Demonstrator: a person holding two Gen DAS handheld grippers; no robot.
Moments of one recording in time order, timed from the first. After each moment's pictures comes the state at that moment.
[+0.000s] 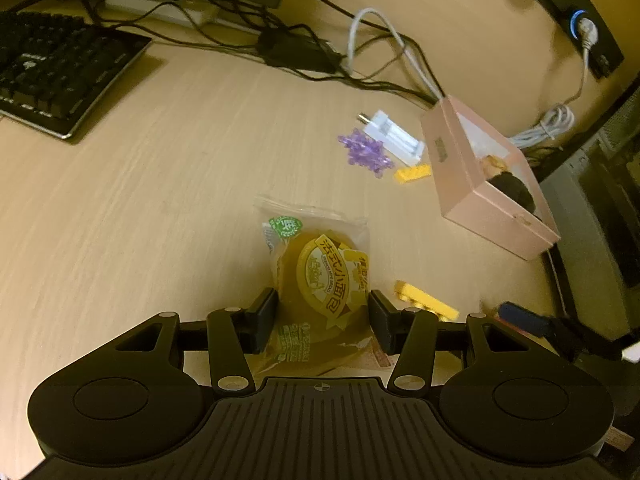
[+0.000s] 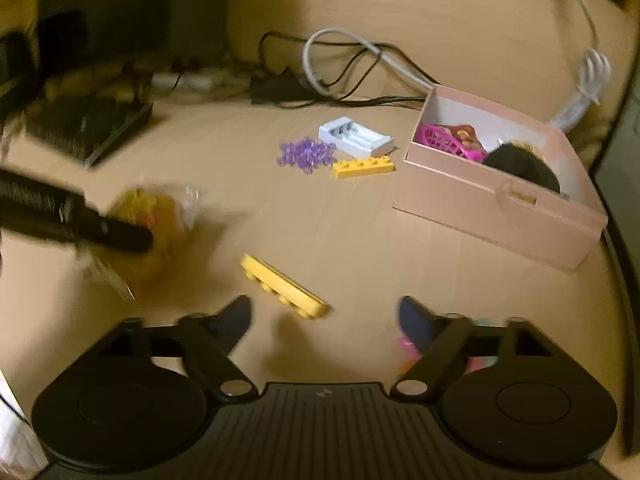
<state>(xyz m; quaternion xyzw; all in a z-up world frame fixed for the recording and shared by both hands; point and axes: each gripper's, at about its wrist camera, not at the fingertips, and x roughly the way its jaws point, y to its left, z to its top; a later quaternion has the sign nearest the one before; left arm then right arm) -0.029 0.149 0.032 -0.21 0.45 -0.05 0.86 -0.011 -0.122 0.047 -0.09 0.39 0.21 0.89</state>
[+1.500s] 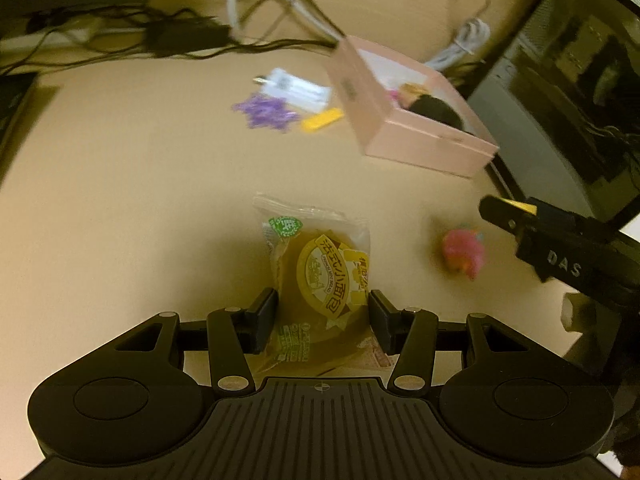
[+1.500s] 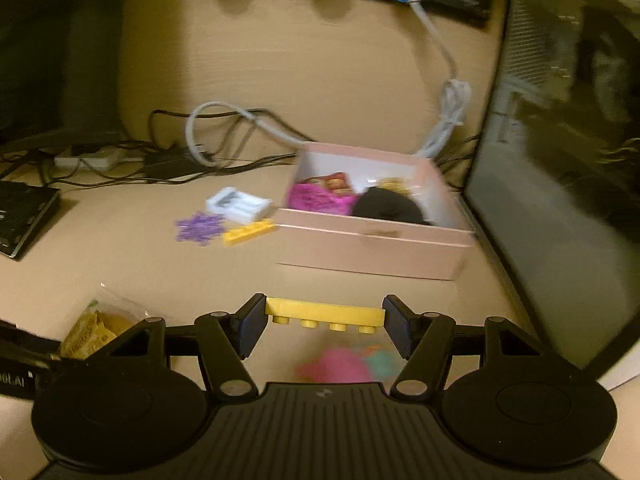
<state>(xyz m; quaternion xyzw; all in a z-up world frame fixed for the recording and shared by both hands) -0.025 0.095 0.037 -0.11 0.47 -0.19 0.85 -0.034 -0.155 0.091 -0.07 0.31 0.05 0.95</state>
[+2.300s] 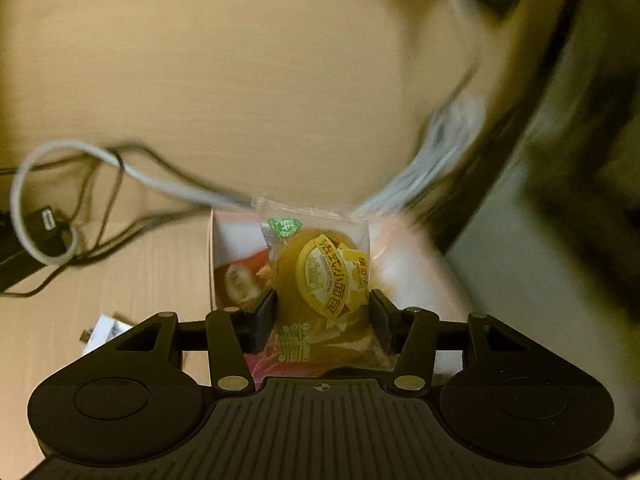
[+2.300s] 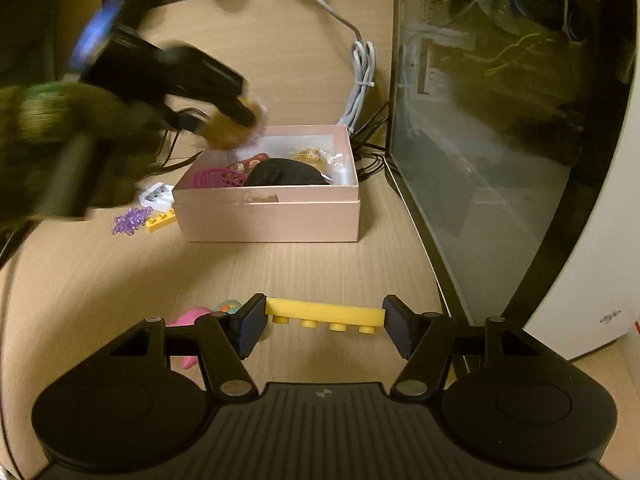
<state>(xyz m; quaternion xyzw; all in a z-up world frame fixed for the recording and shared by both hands) 0.205 -0.086 0.070 -0.04 0.40 -0.17 0.90 -0.031 -0.275 0.074 -0.01 0.33 0.05 0.94</state>
